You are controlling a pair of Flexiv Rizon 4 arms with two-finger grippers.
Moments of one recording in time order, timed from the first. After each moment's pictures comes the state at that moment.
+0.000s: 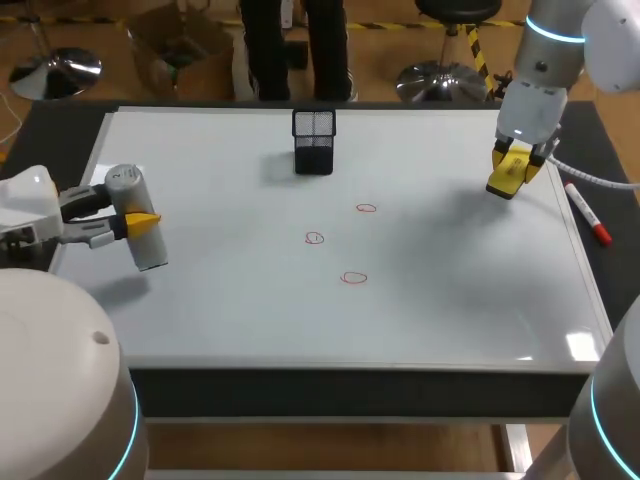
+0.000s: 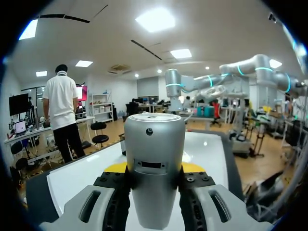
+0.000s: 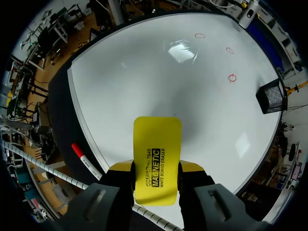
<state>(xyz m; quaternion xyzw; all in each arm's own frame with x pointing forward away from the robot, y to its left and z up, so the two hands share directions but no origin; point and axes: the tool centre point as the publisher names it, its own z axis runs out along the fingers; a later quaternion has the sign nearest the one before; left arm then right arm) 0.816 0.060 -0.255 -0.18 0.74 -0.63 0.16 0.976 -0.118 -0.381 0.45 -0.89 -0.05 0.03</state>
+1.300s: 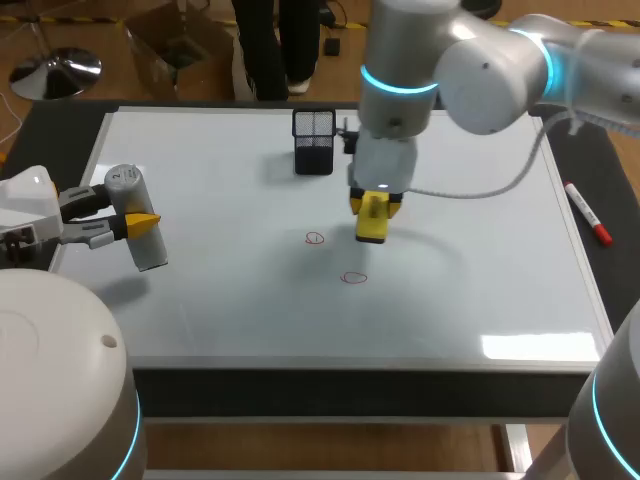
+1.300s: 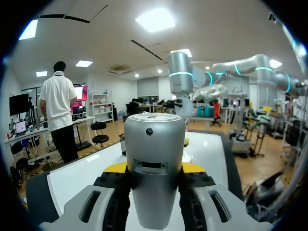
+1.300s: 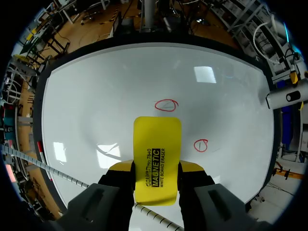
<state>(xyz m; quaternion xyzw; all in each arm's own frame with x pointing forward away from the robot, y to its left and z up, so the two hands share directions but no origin) 0.816 0.060 -0.254 -0.18 0.74 -0.63 0.16 0.879 0.146 -0.375 0.67 -0.74 -0.04 0.01</state>
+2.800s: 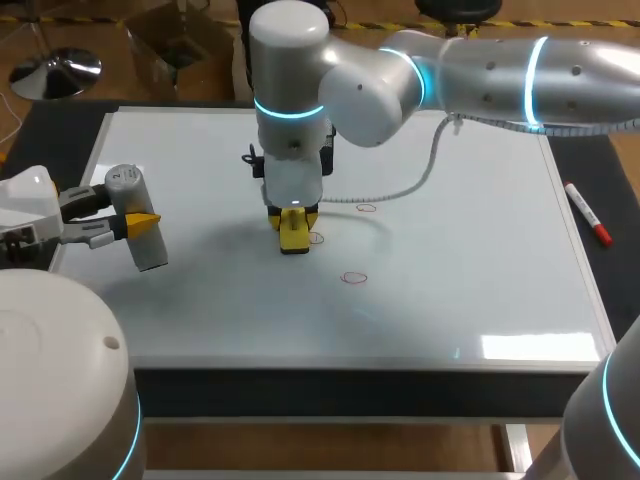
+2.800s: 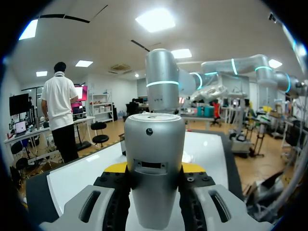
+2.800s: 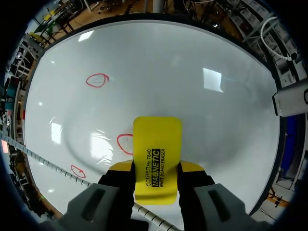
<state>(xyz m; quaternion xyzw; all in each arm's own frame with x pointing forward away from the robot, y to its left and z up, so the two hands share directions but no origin) 0.816 0.060 -0.254 -0.18 0.74 -0.63 0.16 0.904 0.269 -0.432 0.73 -0.68 -0.03 0.02</state>
